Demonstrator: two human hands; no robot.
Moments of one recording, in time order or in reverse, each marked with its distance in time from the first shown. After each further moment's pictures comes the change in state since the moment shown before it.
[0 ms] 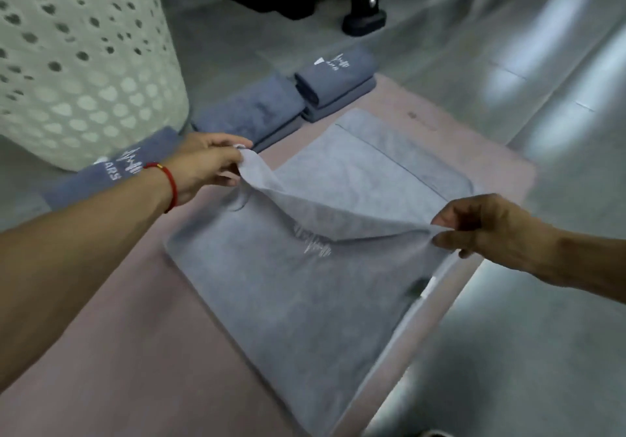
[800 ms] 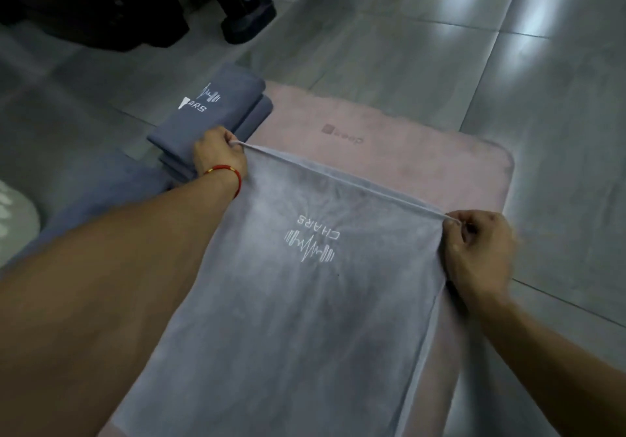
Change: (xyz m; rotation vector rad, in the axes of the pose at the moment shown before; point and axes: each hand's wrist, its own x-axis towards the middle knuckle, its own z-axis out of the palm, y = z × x) left_hand 0.271 0.063 0.251 0.719 0.414 0.253; right_hand 0.158 0.205 -0.025 0.075 0.986 0.311
